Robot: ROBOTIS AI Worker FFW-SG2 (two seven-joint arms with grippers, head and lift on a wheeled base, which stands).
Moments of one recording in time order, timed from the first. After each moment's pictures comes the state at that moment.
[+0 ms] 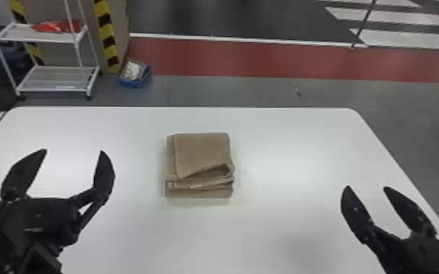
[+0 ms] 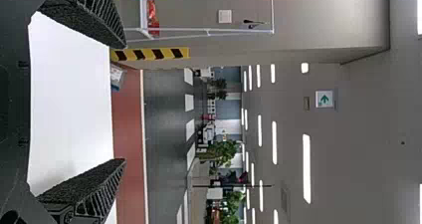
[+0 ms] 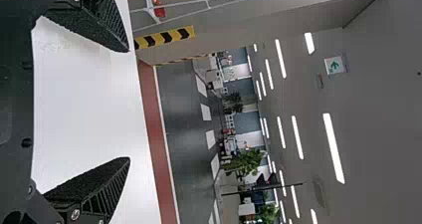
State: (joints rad) left arm 0.54 0.30 -0.13 -2.21 0.12 0.01 0.28; right arm 0.76 -0.05 -0.29 -2.24 -0.41 -0.02 0.32
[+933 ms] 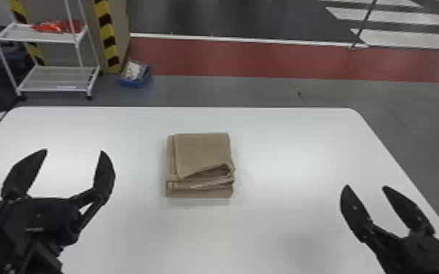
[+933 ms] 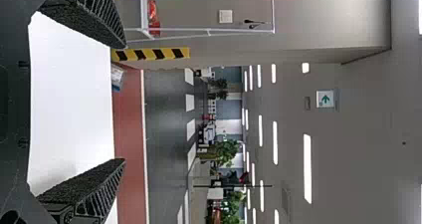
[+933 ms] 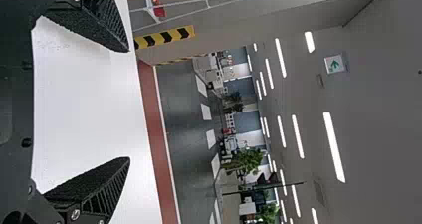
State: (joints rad) left arm 0.54 0.30 -0.13 -2.21 0.12 0.01 0.28; right arm 0.75 -0.04 -0.29 -2.23 -0.41 -0.01 0.32
